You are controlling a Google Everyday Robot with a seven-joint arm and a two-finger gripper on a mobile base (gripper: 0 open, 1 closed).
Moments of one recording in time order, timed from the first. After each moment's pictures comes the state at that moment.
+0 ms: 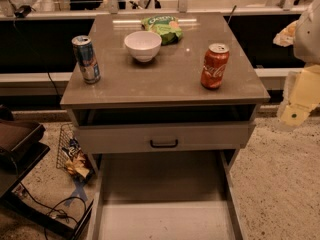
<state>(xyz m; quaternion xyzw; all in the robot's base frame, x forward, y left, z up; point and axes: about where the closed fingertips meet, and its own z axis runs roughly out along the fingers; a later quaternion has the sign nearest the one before) 0.438 -0.216 0.979 -0.60 0.78 -0.04 0.16</state>
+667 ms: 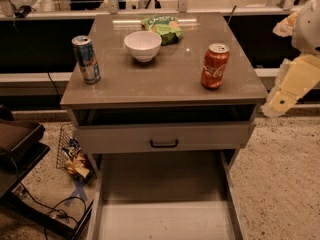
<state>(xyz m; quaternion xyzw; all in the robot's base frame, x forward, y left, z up) 0.463 -0.213 0.986 -0.57 0.79 -0.02 0.23</state>
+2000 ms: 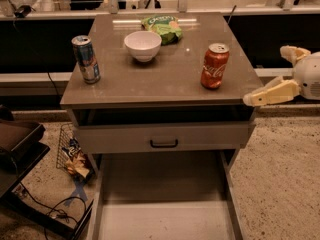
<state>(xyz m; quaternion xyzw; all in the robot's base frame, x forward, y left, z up) 0.557 -0.253 0.917 -0.39 0.74 0.13 0.52</state>
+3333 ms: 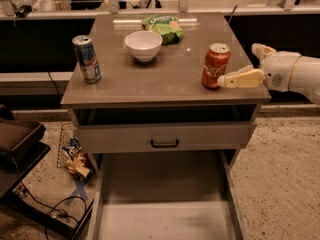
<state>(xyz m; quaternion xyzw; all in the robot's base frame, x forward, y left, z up) 0.634 -0.220 0.900 -0.33 0.70 0.23 0.59</state>
